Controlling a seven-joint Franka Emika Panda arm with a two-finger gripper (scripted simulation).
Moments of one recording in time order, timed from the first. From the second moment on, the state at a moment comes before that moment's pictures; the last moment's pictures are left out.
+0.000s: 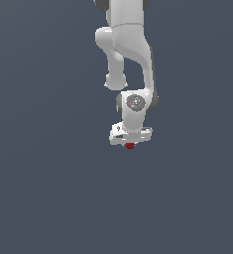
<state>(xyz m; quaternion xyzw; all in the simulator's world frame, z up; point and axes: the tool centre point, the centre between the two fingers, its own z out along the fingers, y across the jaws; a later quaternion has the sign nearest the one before) -0.046 0.069 0.023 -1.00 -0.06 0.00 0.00</state>
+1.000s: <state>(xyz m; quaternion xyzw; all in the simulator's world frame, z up) -0.097 -0.094 0.057 -1.00 -0.06 0.00 0.00</state>
